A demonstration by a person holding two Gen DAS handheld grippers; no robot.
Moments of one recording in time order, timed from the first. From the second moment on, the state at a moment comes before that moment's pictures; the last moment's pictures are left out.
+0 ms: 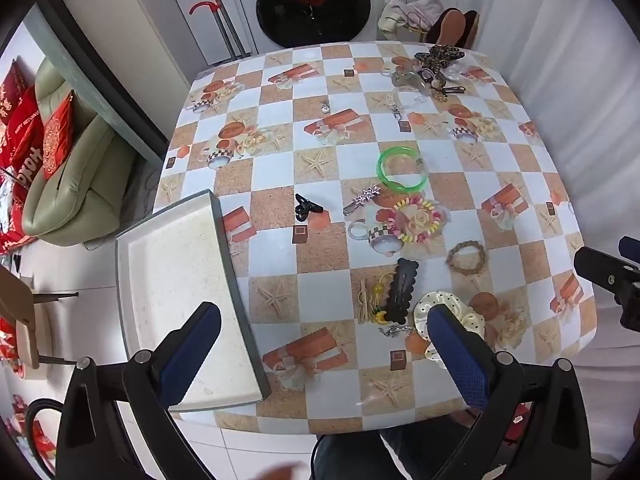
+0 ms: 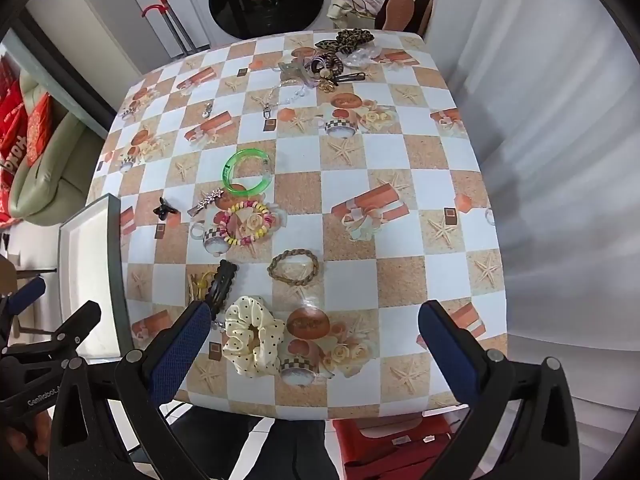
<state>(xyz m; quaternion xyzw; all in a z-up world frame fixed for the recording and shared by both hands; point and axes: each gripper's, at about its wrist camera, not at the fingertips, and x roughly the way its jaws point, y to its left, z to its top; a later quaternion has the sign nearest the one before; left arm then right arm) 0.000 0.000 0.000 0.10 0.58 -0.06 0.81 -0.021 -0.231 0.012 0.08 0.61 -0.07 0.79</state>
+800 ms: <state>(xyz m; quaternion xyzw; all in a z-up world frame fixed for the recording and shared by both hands) -0.010 0.004 0.005 0.07 0.59 -0.05 0.80 -0.037 -0.222 0.017 0.05 0.61 -0.06 0.79</state>
